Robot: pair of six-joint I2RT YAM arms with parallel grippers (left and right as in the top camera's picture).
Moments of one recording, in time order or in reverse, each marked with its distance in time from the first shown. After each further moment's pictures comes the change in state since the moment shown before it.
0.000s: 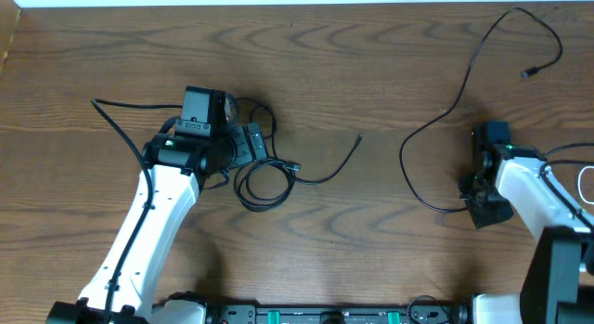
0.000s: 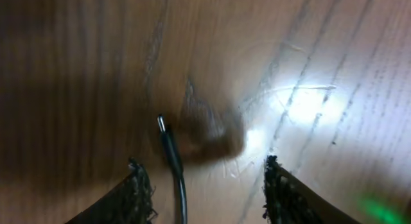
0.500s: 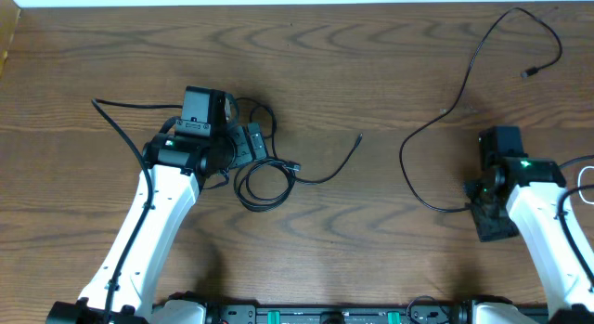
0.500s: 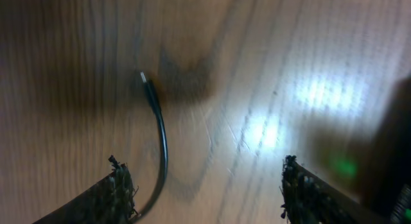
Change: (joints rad) left arm 0.000 0.000 0.000 0.000 0.000 0.000; right arm 0.040 -0.255 0.007 -0.188 -0.010 0.105
